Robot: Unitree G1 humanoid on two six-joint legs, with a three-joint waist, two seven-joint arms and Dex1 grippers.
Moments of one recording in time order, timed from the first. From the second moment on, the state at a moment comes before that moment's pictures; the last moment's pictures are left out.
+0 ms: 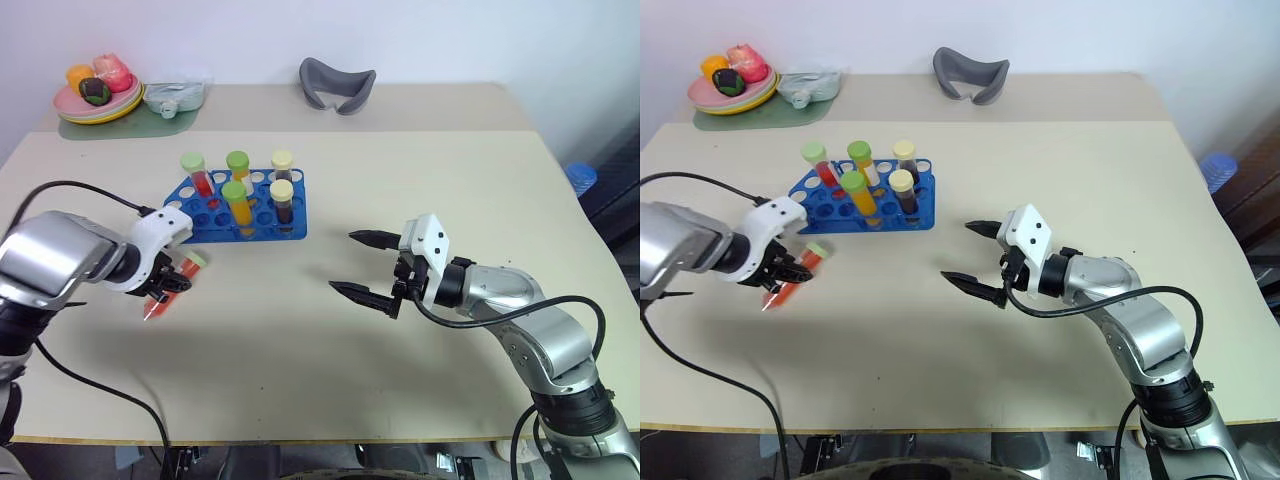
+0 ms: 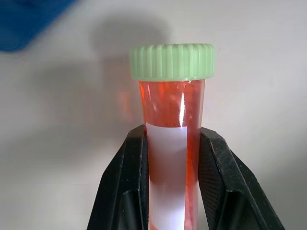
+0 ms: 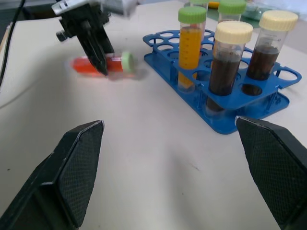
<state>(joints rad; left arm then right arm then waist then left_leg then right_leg) -0.52 1.10 -0.05 -0.26 -0.51 1.33 -0.83 -0.28 -0.58 0.11 -0.50 0.49 0.56 0.76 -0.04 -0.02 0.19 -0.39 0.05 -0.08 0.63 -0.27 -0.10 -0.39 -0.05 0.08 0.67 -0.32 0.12</state>
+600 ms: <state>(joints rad) -0.23 0.36 0.39 -0.29 -0.29 0.34 -0.39 -0.32 -0.49 0.11 -0.47 0.50 0.56 0.72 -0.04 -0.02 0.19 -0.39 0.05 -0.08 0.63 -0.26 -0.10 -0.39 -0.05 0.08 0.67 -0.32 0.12</state>
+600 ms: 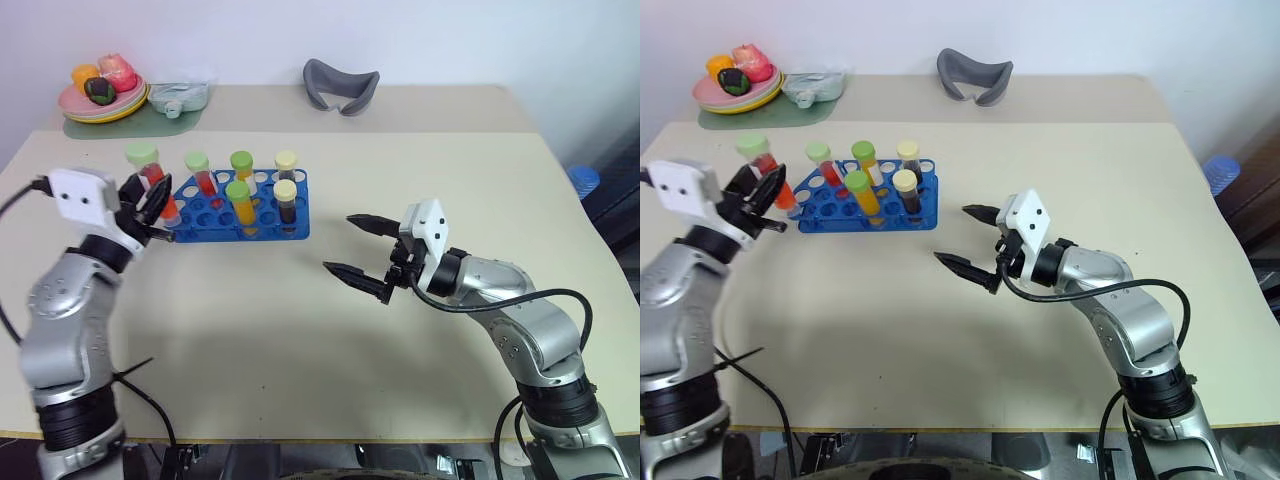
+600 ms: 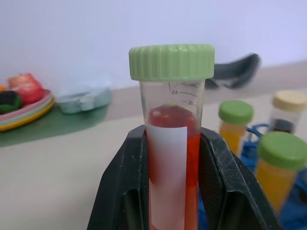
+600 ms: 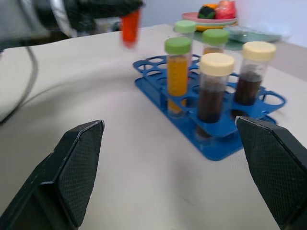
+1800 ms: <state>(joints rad) -0.27 0.28 0.25 0.04 -0.23 -0.11 -0.31 -0.28 -0.50 0.11 -0.52 0.50 0.58 0.70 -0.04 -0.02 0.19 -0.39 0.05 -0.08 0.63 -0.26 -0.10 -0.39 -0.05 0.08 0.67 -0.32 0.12</state>
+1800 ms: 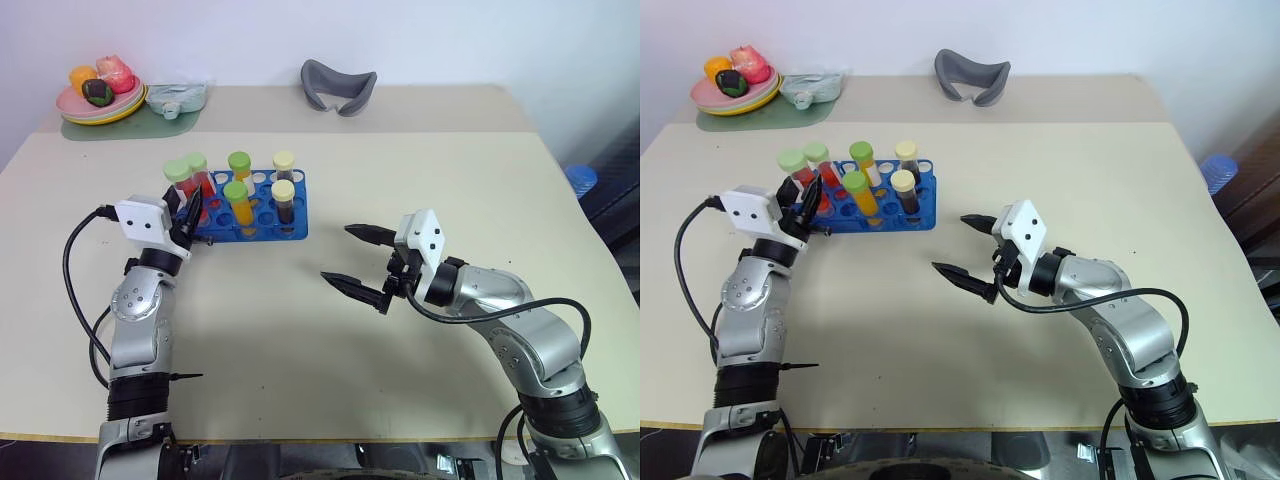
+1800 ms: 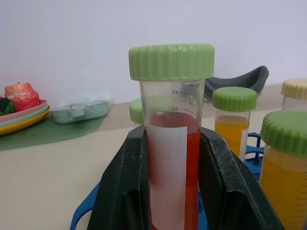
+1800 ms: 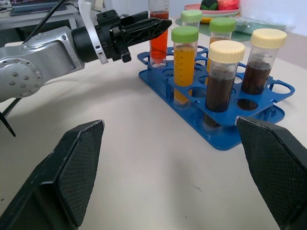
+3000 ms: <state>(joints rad) 0.24 0.54 0.56 -0.26 -0.46 0.17 -0.46 -0.12 -0.76 -0.20 -0.30 0.48 0.50 0.82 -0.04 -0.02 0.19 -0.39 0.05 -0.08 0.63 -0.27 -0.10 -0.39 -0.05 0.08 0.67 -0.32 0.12</state>
